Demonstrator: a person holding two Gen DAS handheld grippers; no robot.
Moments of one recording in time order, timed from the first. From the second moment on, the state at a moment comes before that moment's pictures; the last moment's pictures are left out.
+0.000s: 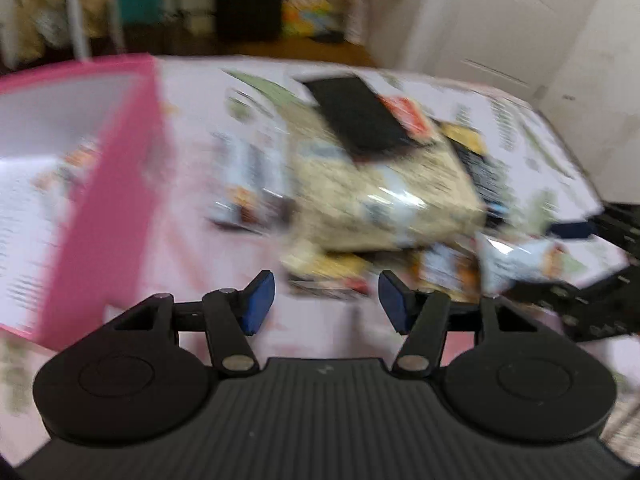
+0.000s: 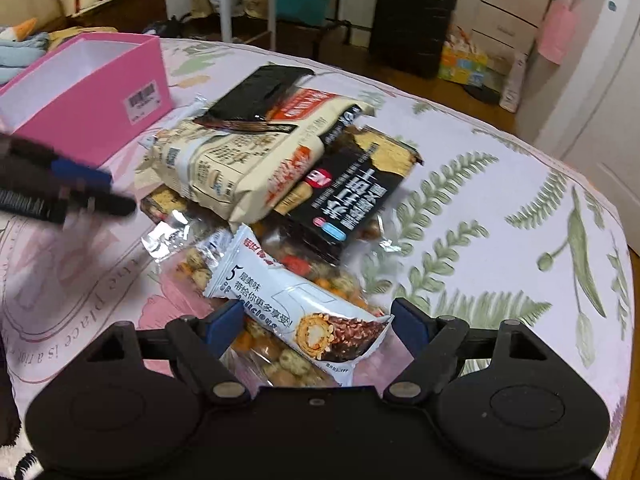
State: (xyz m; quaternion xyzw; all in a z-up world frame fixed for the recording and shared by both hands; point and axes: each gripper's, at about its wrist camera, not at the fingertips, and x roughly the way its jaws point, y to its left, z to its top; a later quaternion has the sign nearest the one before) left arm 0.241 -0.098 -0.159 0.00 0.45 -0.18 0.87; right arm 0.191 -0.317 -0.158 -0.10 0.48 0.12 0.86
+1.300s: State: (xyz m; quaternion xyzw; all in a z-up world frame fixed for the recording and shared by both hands) left arm 0.309 -0.105 -0.193 0.06 0.43 -0.07 0.90; right arm 0.172 -0.265 -0.159 -0.17 0.46 0.20 0.85
